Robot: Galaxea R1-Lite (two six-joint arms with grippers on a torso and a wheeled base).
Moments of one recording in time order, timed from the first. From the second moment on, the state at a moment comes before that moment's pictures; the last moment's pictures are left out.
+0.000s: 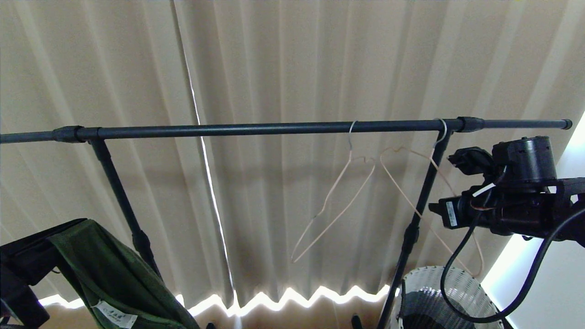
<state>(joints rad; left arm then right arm) -0.17 0.87 -0.36 -0.40 -0.16 0.21 0.20 1.66 -0.85 -0.16 -0.16 0.04</state>
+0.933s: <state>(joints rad) -0.17 0.86 -0.36 -0.40 -0.16 0.21 0.20 1.61 -0.85 -0.16 -0.16 0.04</state>
